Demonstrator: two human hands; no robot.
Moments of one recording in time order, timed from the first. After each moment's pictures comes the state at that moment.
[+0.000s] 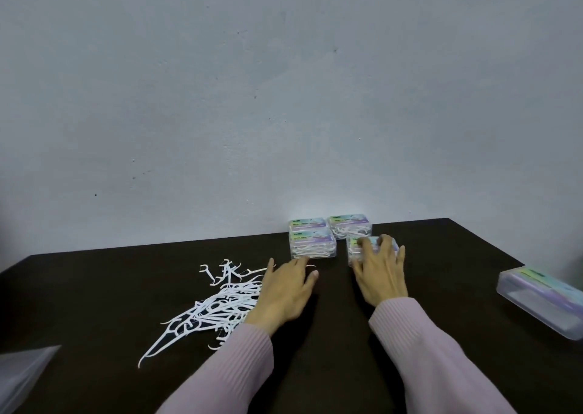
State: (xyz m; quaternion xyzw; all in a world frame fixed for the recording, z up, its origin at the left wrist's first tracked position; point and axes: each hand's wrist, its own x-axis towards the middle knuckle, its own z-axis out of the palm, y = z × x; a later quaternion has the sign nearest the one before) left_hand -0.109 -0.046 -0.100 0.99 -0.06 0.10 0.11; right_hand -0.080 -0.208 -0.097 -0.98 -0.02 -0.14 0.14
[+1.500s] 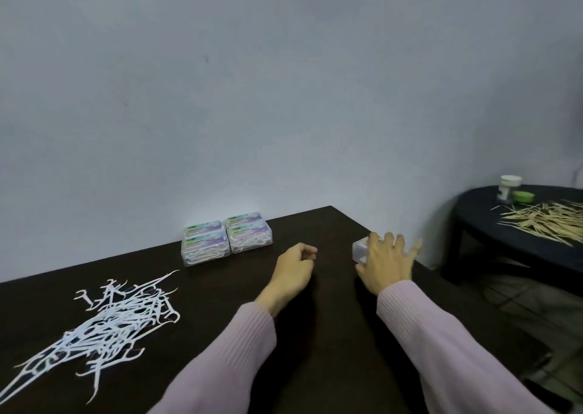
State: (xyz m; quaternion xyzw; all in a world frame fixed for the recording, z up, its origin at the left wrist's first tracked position) left_hand -0.122 -0.221 -0.081 0.86 -0.11 -0.04 0.49; right_hand -0.145 -0.377 -0.083 -0.97 0.19 -0.12 0.01
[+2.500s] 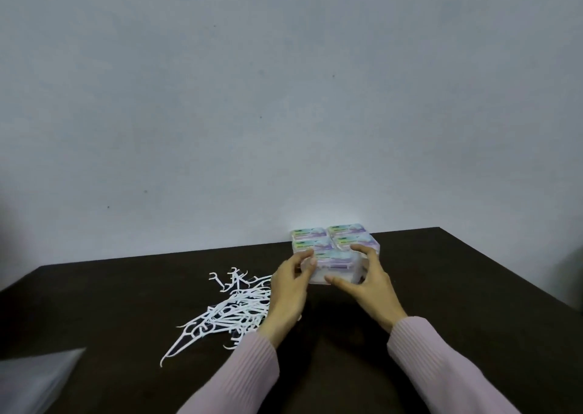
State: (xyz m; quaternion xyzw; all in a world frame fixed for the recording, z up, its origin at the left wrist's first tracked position) left_hand -0.137 -0.054 -0.087 0.76 -0.02 0.17 0.63; right_hand -0.132 -0.202 -0.085 -0.78 -0.12 -0.07 0.62
